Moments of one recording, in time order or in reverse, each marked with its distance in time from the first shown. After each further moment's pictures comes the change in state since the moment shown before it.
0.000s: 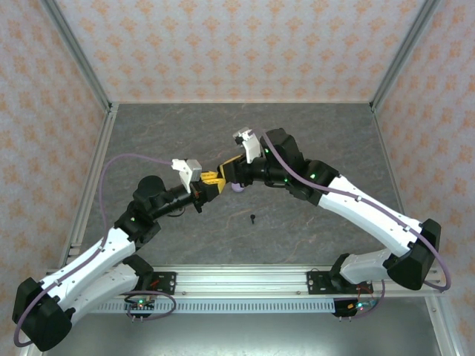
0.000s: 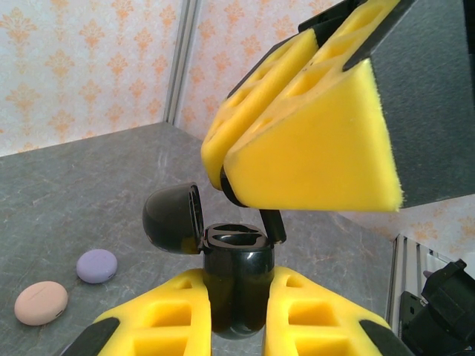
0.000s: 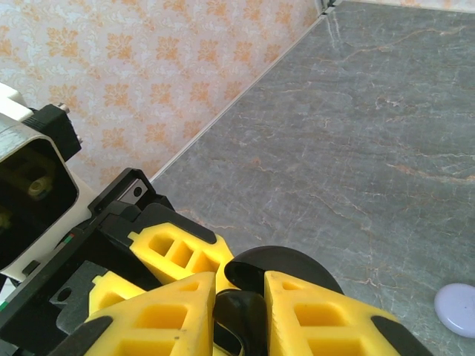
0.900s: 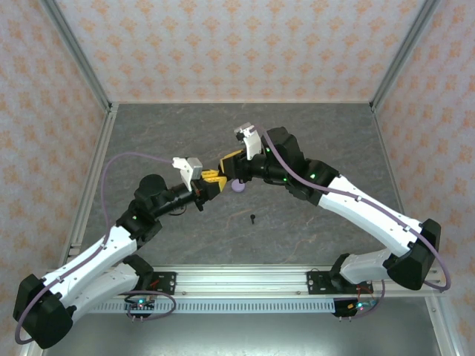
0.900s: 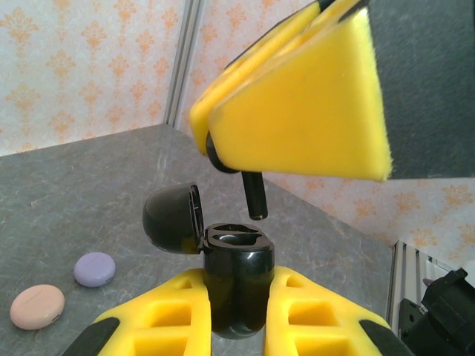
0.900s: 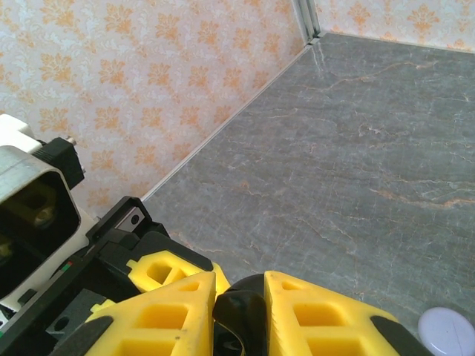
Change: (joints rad) left arm 0.000 0.026 0.007 0.033 -0.005 -0.023; right arm 0.000 0.000 -0.003 0.053 0.047 -0.007
